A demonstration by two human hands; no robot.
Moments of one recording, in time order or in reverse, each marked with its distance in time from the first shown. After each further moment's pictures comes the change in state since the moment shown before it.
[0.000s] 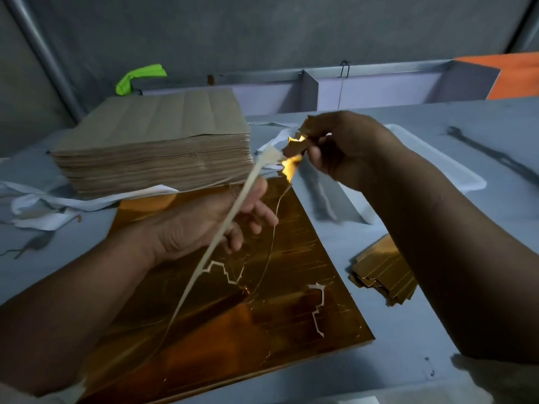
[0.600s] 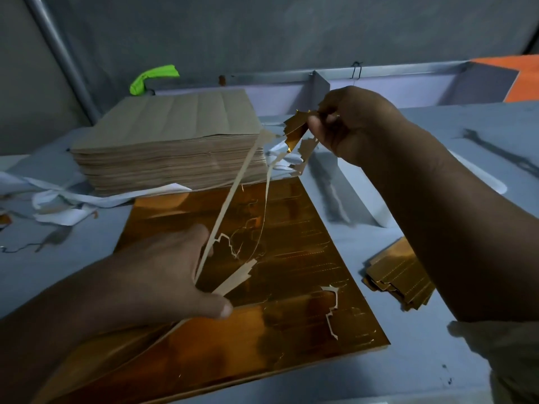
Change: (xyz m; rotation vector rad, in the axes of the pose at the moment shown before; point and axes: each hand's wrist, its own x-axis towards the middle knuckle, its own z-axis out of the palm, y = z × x) left_hand -0.073 -0.009 0.002 0.980 0.132 -0.405; right_hand 0.021 -0.018 0.022 0.091 0.054 -0.020
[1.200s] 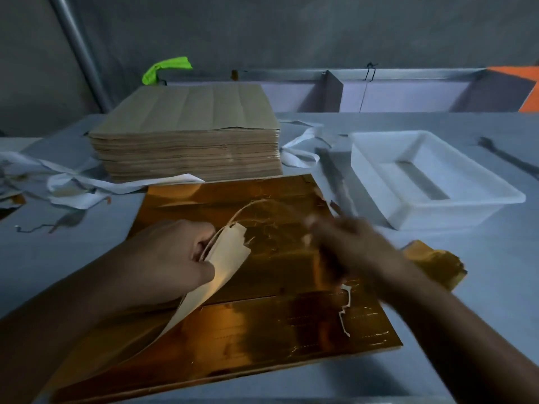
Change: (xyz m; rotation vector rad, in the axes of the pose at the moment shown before) left_hand 0.005 -0.027 0.017 -0.212 0.250 0.010; right_hand -0.083 0.115 -0.049 -0.760 -0.333 0.061
